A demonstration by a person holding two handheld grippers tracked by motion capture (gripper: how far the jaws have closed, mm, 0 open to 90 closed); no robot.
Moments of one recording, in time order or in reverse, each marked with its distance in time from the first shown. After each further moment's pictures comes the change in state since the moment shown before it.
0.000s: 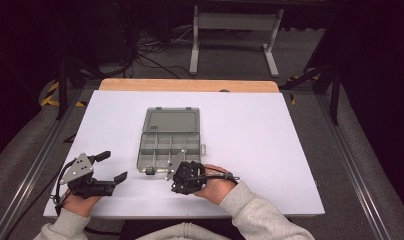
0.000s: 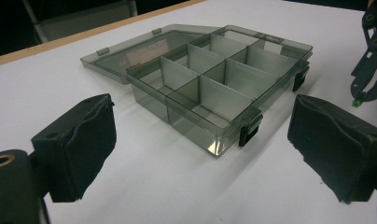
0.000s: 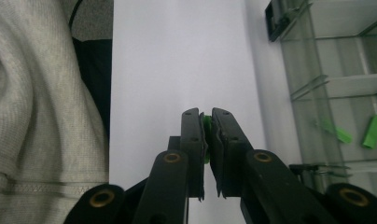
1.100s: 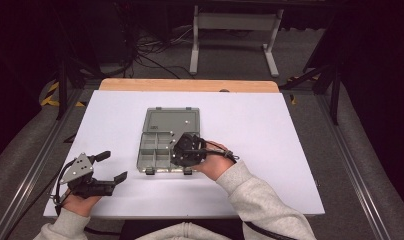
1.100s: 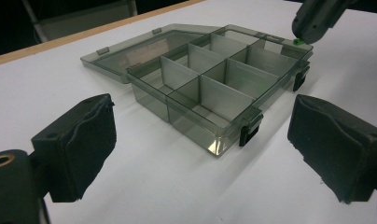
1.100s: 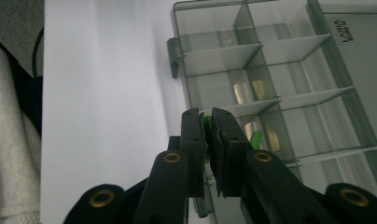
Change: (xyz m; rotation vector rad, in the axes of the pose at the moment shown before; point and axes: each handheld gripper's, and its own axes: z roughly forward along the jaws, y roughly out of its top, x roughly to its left) left arm 0.001 0.000 0.000 0.005 0.000 0.002; right arm -0.055 0.018 -0.028 -0.067 -0.107 0.057
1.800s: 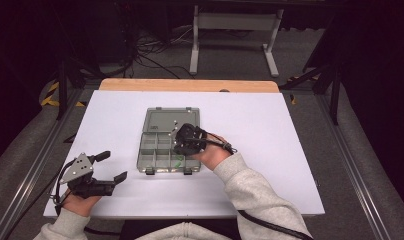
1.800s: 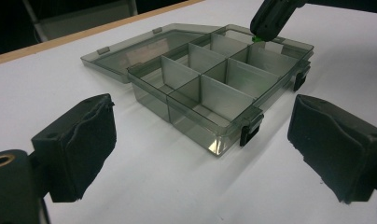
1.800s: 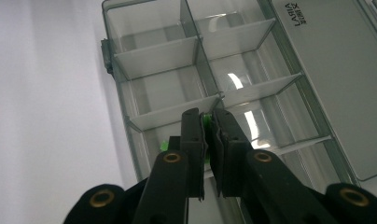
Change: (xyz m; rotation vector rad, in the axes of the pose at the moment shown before) left arm 0.000 0.000 0.000 -0.002 0.001 -0.003; right arm -0.033 -0.005 0.014 0.009 -0.038 0.091
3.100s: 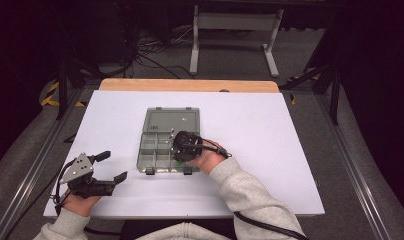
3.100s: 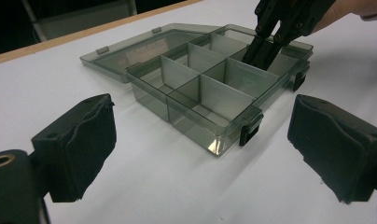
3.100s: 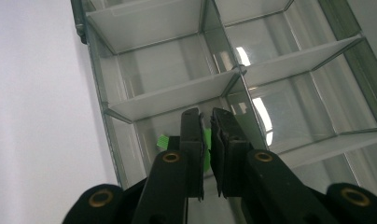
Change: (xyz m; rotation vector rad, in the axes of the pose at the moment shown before) left arm 0.000 0.000 0.000 0.000 -0.003 -0.002; right arm 0.000 -0.011 0.037 0.076 0.023 0.013
